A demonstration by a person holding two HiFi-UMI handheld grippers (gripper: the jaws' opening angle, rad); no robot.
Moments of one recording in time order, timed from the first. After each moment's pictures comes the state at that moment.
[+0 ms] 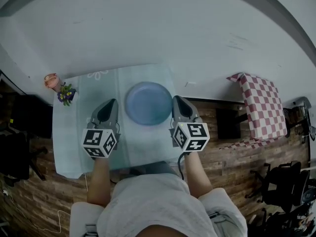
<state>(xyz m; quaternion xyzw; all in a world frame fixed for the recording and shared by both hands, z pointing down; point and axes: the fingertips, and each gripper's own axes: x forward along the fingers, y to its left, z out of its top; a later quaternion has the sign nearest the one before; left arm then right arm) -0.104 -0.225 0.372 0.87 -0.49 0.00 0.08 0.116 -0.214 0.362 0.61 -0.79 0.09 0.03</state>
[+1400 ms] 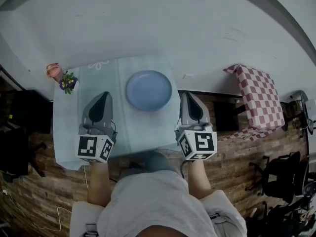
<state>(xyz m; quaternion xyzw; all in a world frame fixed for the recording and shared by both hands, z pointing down) -0.128 -0.144 0.296 0.87 -0.49 -0.07 -0.02 0.111 -0.118 0.292 0.64 -0.77 -0.03 -0.01</state>
